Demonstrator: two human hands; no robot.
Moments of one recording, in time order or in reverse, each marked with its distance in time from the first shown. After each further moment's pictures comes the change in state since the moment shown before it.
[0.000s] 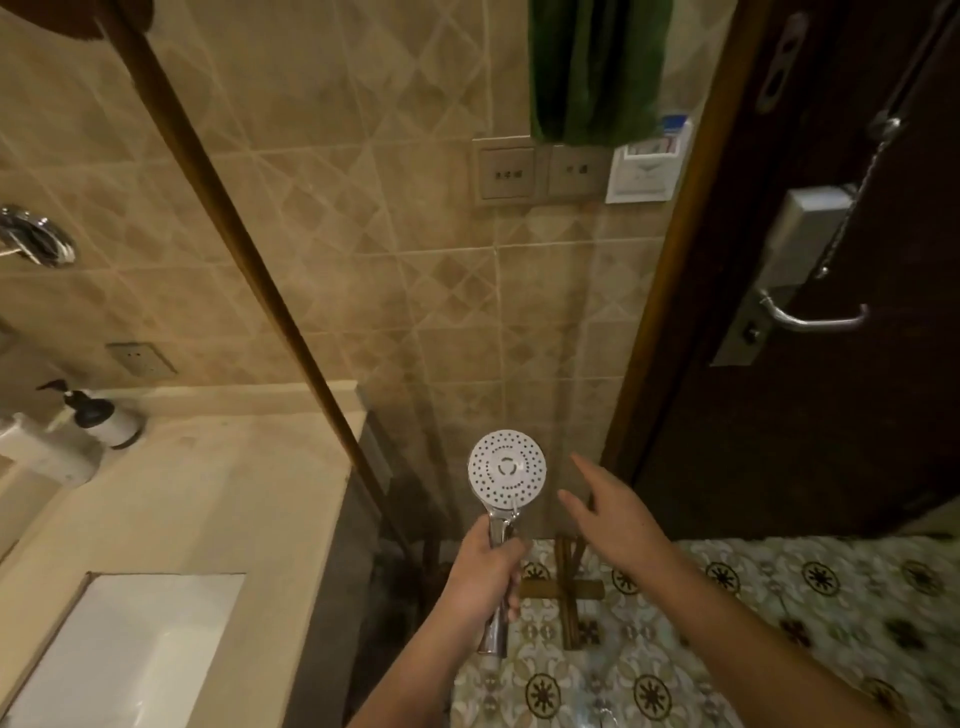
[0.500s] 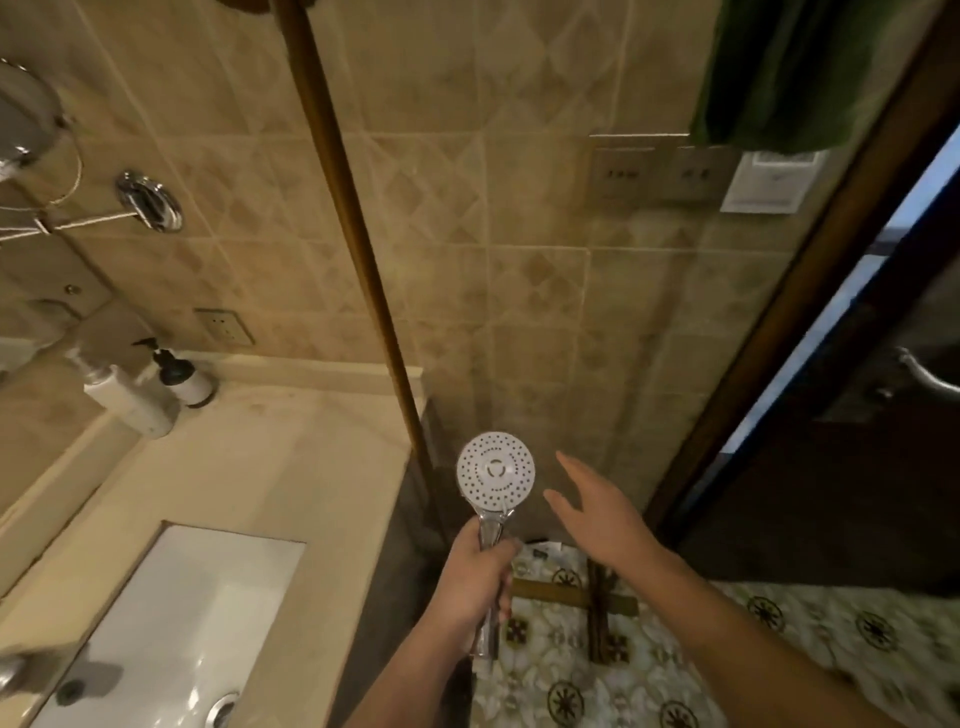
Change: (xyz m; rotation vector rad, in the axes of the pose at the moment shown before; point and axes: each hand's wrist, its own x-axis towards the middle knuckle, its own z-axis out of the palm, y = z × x) left_hand -0.013 -0.006 -0.085 -0.072 0.125 0.013; right_hand 0.030 -0.072 0.064 -0.043 -0.146 -0.093
